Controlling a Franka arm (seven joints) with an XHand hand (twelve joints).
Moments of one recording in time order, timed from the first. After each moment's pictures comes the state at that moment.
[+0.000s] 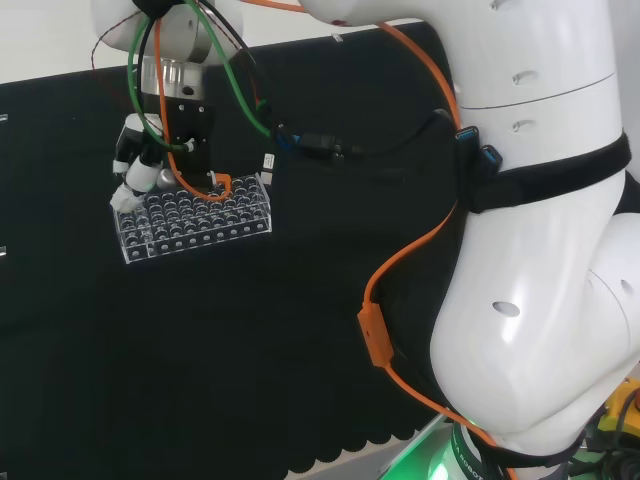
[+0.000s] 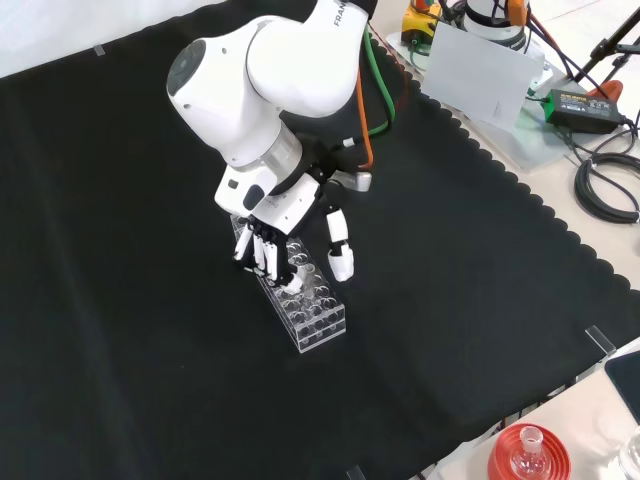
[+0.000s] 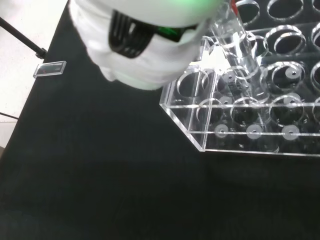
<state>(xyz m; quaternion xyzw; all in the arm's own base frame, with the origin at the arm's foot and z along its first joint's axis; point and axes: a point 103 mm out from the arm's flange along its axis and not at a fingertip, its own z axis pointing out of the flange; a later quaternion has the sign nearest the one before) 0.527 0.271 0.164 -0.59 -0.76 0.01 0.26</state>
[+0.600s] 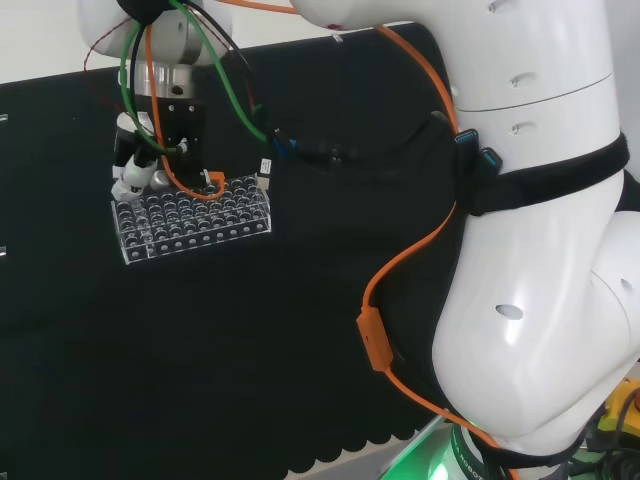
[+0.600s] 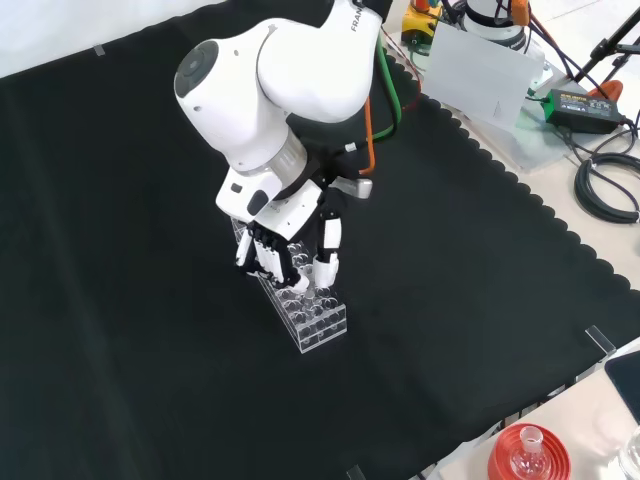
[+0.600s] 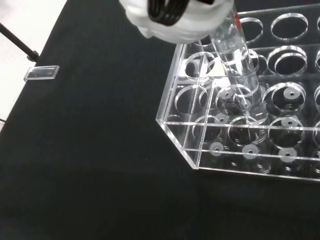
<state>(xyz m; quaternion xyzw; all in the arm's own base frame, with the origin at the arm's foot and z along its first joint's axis) 0.532 0.278 0.164 -0.59 -0.77 0.02 0.22</state>
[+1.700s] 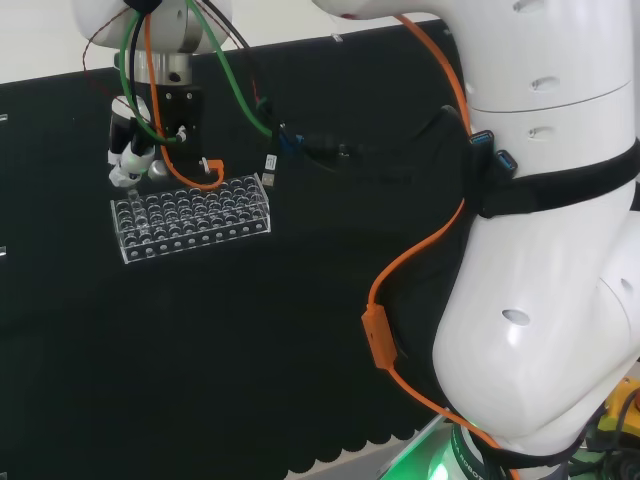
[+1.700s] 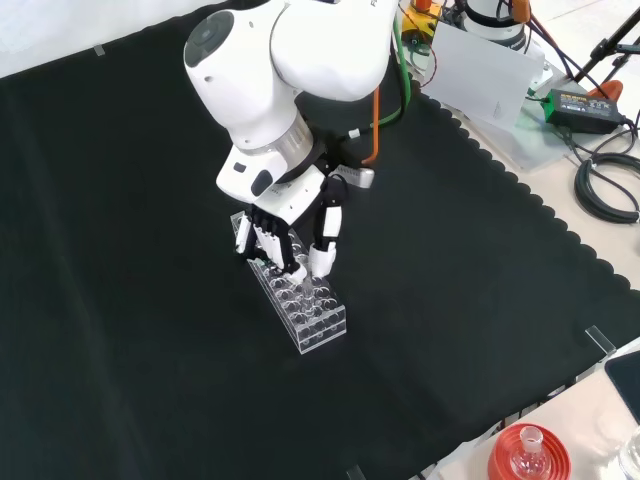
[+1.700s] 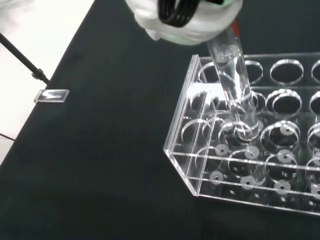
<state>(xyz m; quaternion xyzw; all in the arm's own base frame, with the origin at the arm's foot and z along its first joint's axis) 0.532 0.277 0.191 -0.59 -0.79 0.00 0.19</state>
